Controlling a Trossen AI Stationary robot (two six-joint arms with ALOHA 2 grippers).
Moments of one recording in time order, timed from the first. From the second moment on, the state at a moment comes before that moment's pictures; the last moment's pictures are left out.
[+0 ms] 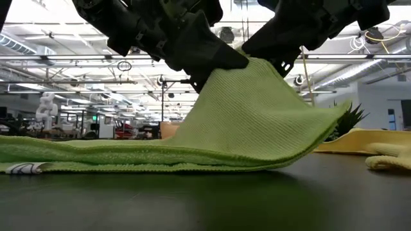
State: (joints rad) left arm -0.16 1.84 0.99 0.40 0.32 -0.16; right arm 0.35 1.53 0.73 0.32 0.05 0.38
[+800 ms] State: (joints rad) left arm -0.16 1.83 0.99 0.34 0.37 -0.14; right arm 0.36 1.49 0.73 0.33 0.05 0.37
